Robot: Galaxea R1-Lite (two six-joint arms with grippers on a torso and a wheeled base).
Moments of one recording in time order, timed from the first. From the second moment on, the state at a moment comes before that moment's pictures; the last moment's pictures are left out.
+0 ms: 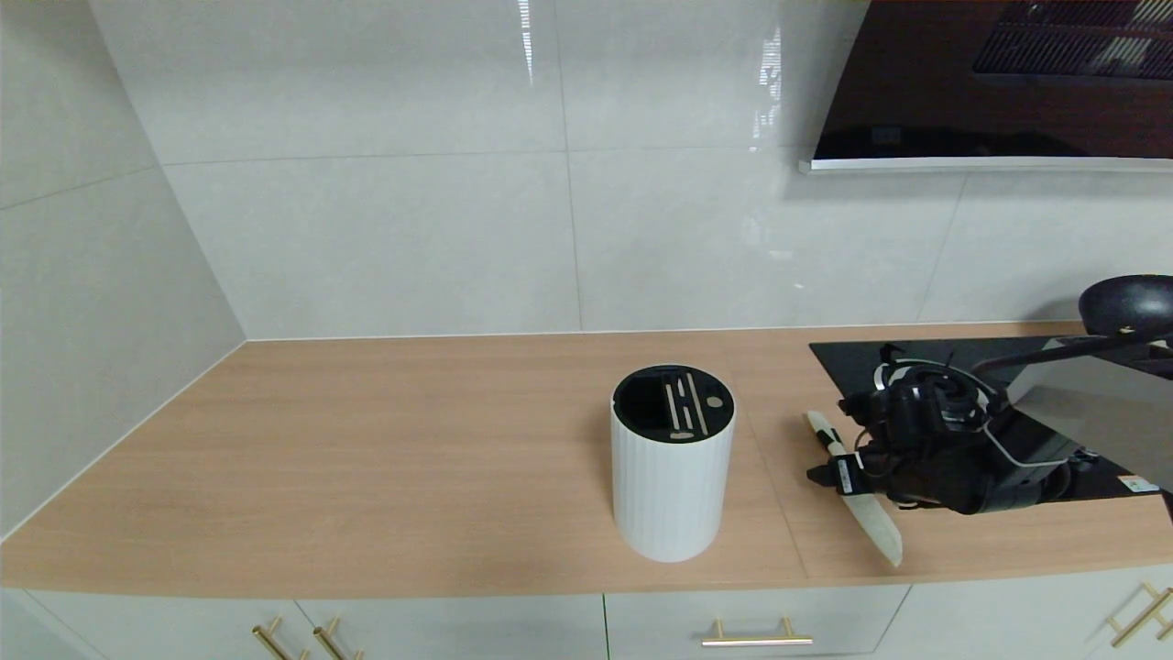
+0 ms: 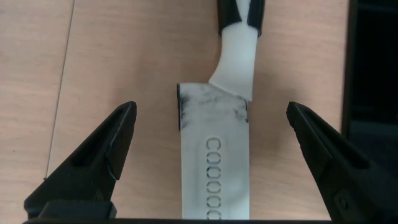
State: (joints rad) left arm 0.00 0.00 0.00 0.00 0.00 0.01; right arm 0.11 2.40 -1.09 -0.58 -0.02 -0.03
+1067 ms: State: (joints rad) left arm 0.00 0.00 0.00 0.00 0.00 0.01; right arm 0.11 2.43 -1.12 -0.58 -0.06 -0.03
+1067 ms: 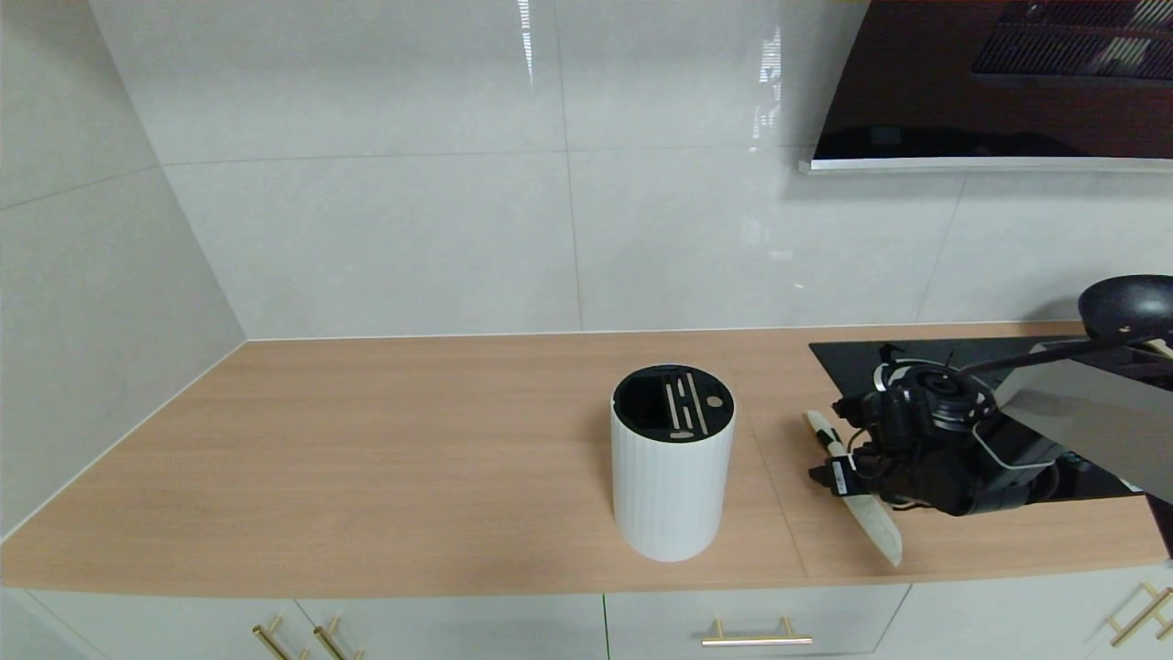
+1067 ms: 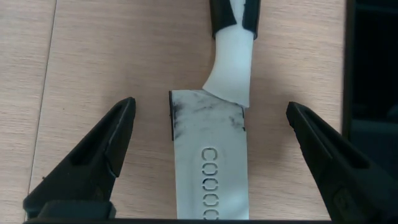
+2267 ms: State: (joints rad) left arm 0.00 0.00 0.00 0.00 0.00 0.01; right arm 0.12 2.13 -1.01 -0.57 -0.09 -0.02
